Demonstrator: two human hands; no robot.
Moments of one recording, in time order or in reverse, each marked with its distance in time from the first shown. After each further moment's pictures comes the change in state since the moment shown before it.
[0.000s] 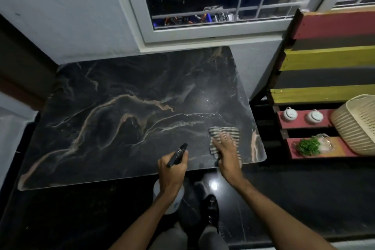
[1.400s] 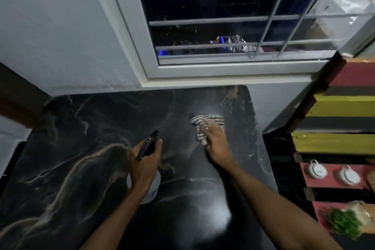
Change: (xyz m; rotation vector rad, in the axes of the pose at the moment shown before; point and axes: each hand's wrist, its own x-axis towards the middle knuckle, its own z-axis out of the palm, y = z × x) left_hand 0.269 0.018 0.002 -0.075 0.219 0.031; right_hand 0.316 -0.019 -0.006 -0.097 -0.010 -0.274
